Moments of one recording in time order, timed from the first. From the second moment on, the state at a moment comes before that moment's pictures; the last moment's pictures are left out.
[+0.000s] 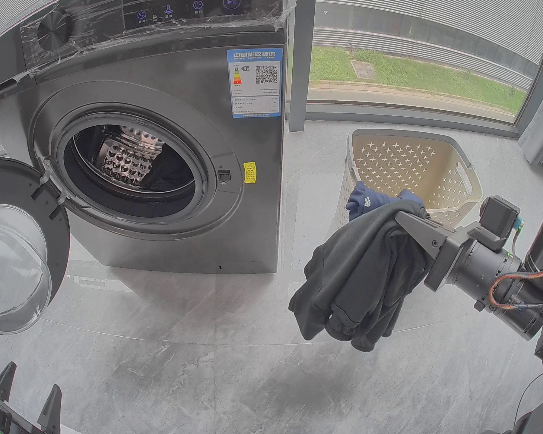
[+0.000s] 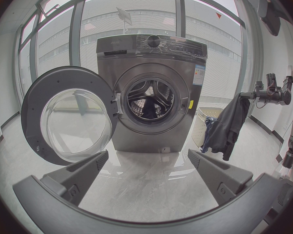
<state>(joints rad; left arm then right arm) 0.00 0.02 -0.02 0.01 -0.01 -0.03 0.70 1.46 -0.46 -1.08 -0.11 0.23</state>
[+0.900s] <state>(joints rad) 0.00 0.02 -0.02 0.01 -0.01 -0.03 0.69 1.46 -0.45 -1.07 -0.11 0.23</state>
